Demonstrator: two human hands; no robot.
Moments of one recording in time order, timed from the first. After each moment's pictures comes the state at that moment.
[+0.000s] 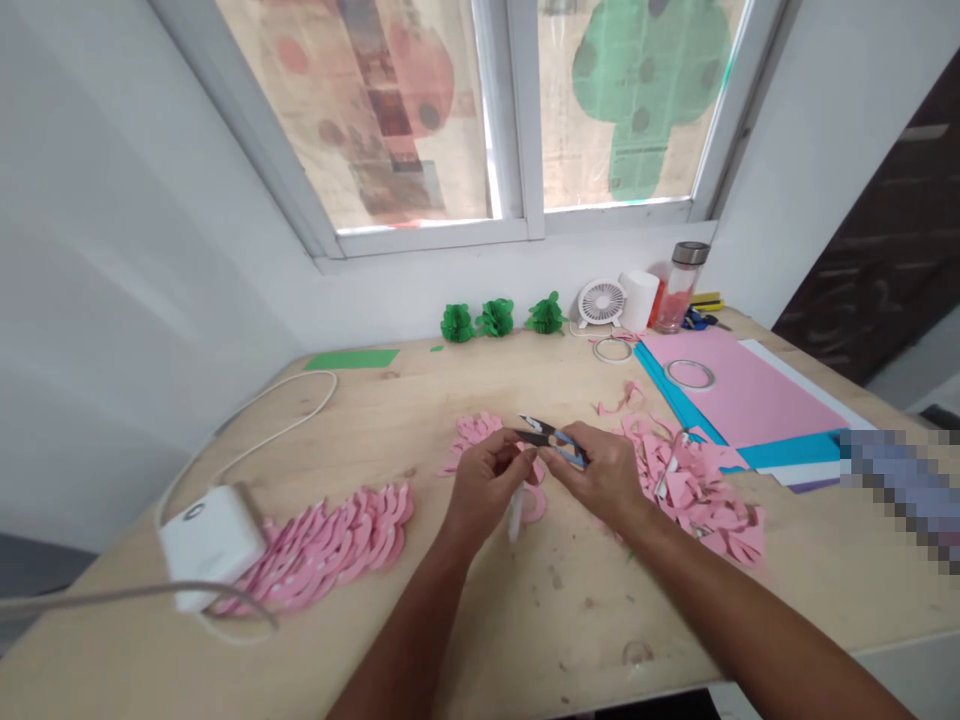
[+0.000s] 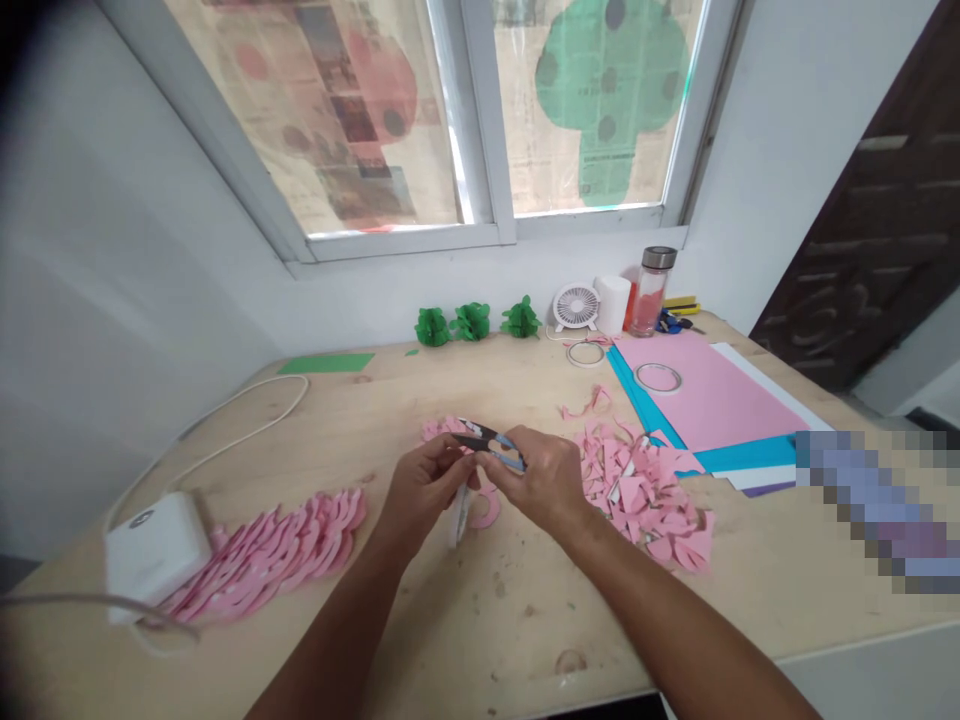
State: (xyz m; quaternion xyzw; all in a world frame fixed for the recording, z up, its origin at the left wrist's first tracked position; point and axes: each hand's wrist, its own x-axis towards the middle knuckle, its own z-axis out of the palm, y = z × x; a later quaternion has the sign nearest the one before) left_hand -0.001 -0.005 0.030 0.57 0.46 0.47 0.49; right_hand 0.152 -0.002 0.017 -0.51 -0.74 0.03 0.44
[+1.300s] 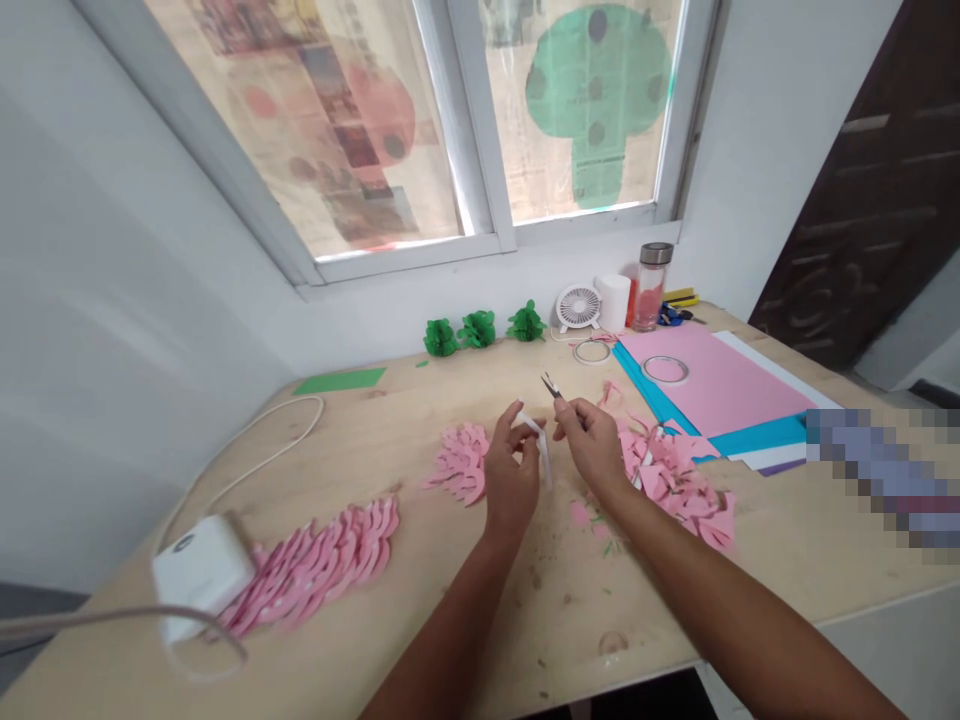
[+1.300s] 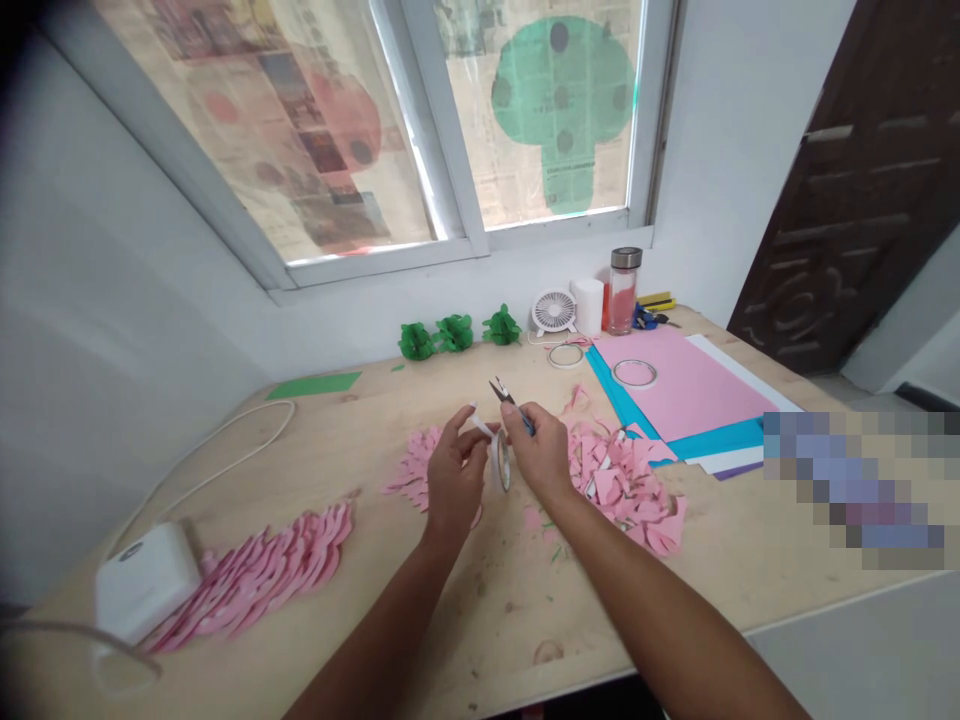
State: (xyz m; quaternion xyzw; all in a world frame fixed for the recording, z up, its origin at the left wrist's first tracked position) left_hand 0.062 0.005 0.002 0.56 0.46 0.57 0.38; right_hand 0.172 0.016 0.016 -0.53 -0.55 0.28 0.58
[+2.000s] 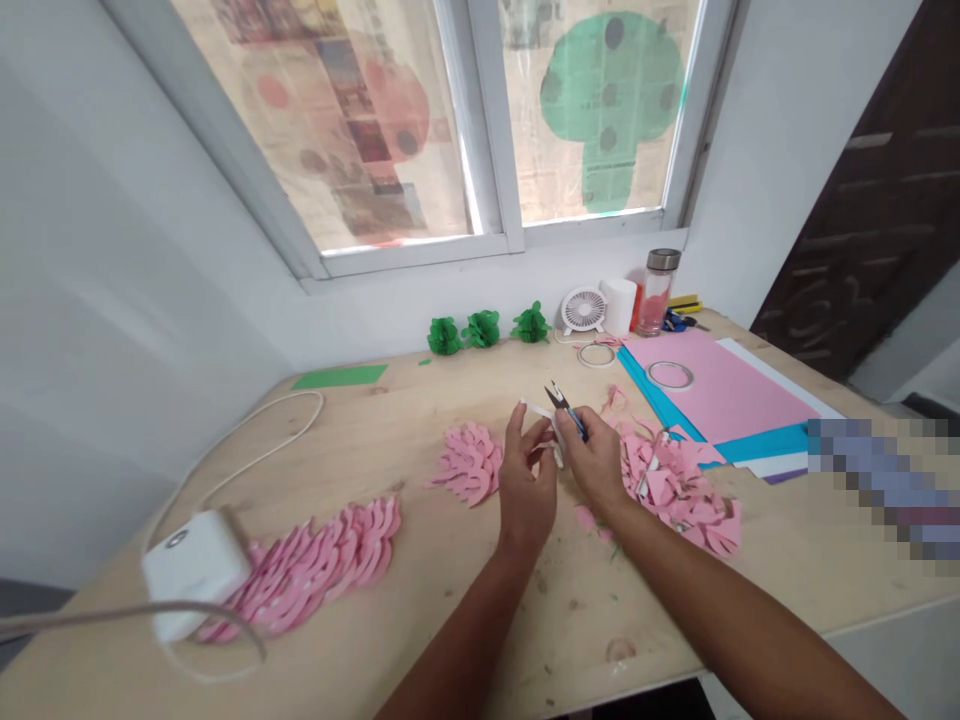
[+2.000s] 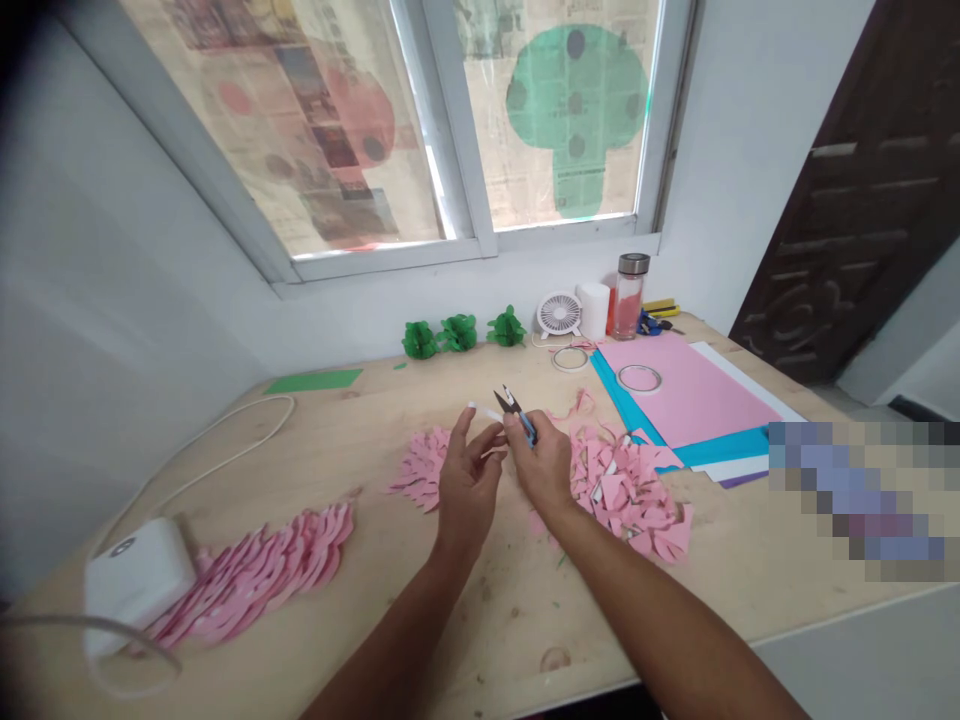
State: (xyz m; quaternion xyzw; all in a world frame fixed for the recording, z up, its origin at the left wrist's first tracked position) left_hand 0.066 -0.007 0.002 0.54 0.43 0.59 0.42; right_hand 0.159 0.016 -0.002 -0.57 -0.55 0.23 0.57
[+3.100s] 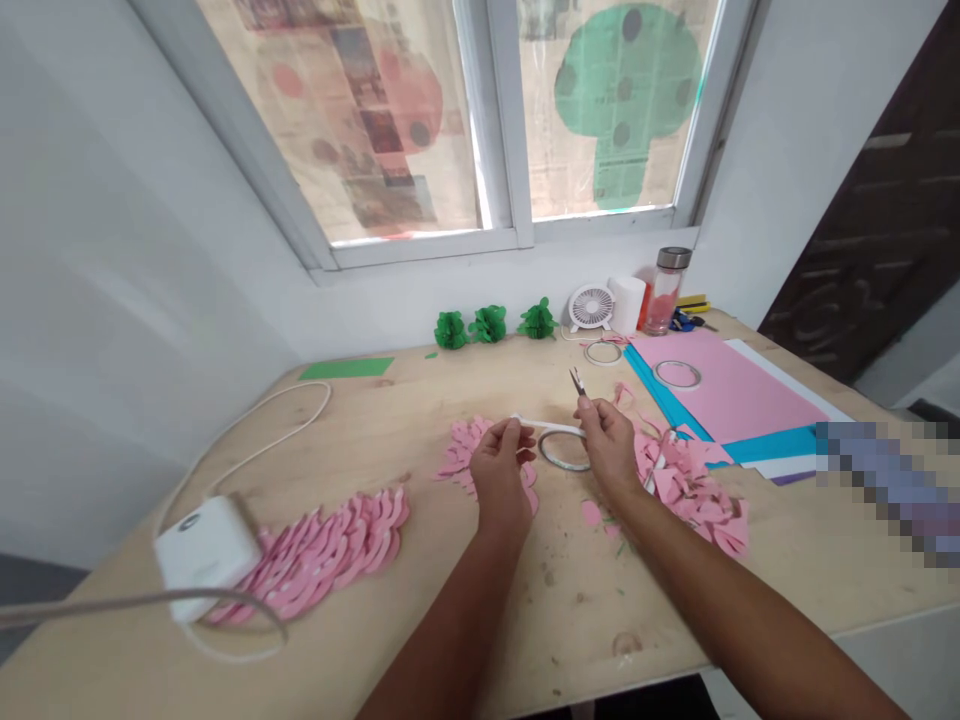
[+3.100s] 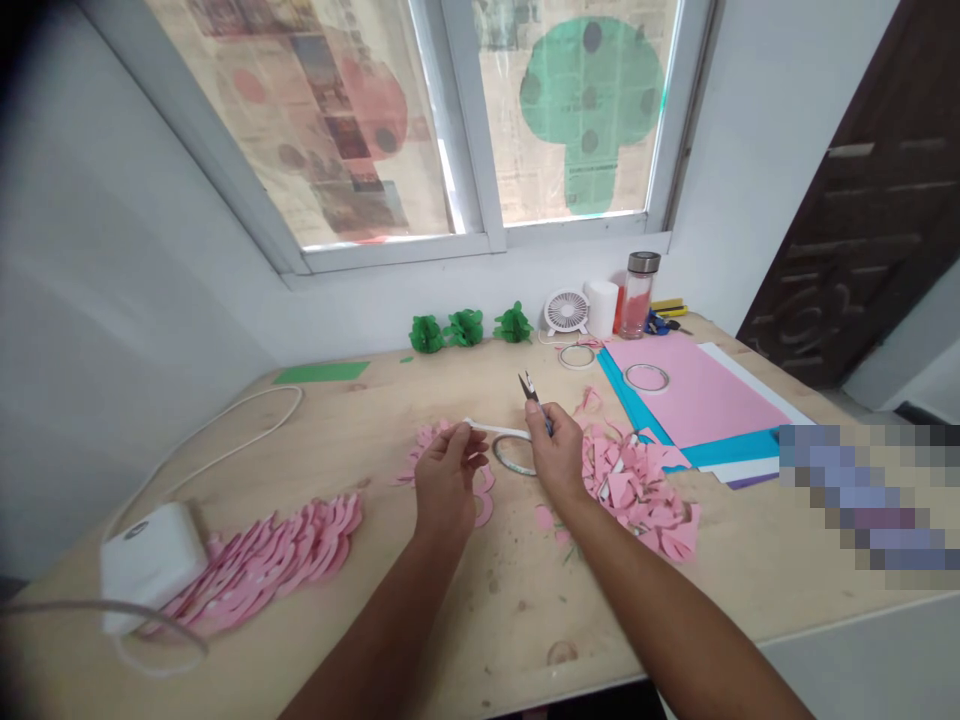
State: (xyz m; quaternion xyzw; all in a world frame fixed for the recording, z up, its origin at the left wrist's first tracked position) left_hand 0.049 0.010 0.010 0.25 0.46 0.68 0.51; right_hand 0.163 0.022 0.001 -0.54 -0.49 0.29 0.62
